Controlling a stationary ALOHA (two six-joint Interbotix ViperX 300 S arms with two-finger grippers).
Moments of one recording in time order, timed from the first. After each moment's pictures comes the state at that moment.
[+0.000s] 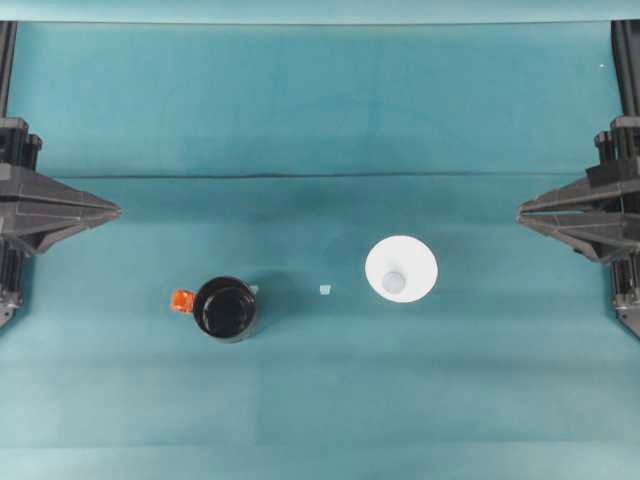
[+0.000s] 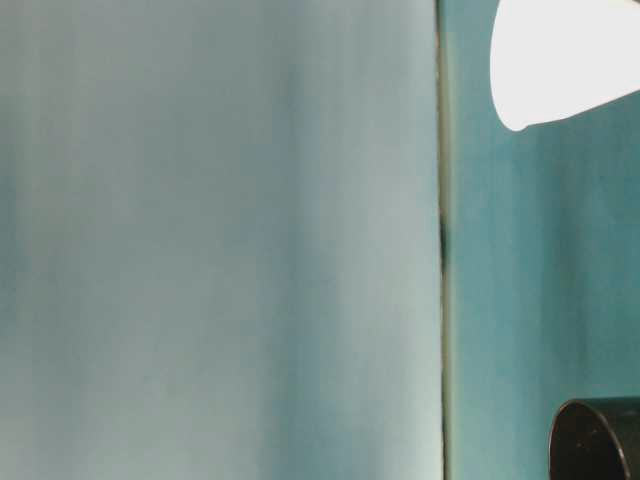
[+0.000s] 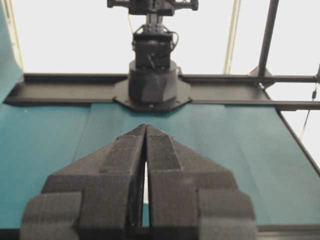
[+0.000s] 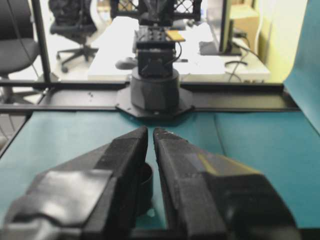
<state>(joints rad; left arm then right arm) 0.00 -0.96 1.17 0.00 -0.29 0.00 0.00 -0.96 1.17 0.00 -0.29 0.01</state>
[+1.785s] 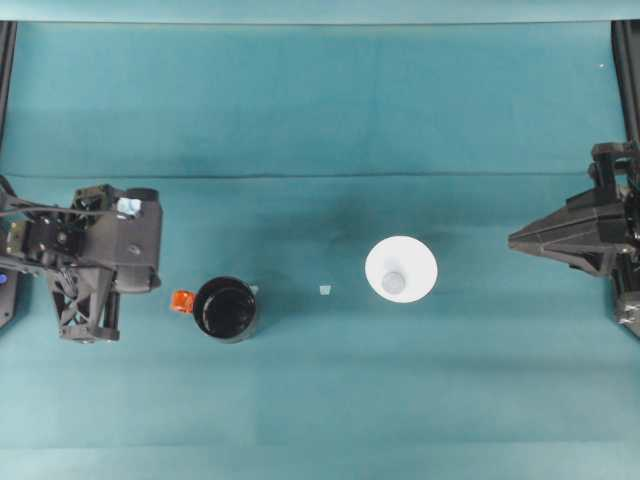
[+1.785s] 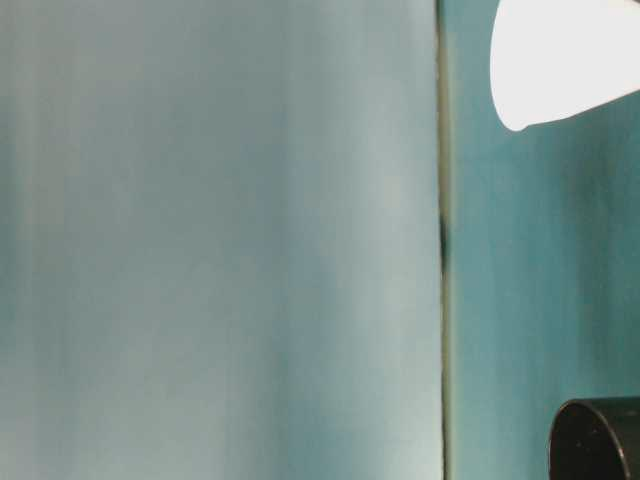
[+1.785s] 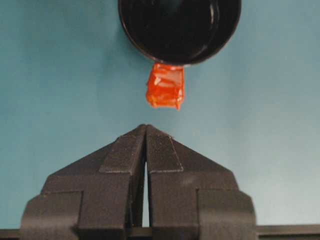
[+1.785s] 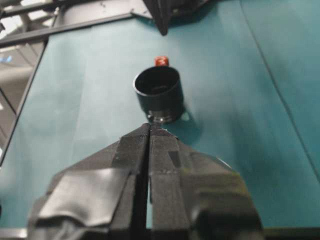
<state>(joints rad) -0.06 -0.41 0.89 0.02 0.61 -0.07 0.03 -0.98 1.13 0.06 0.06 0.17</state>
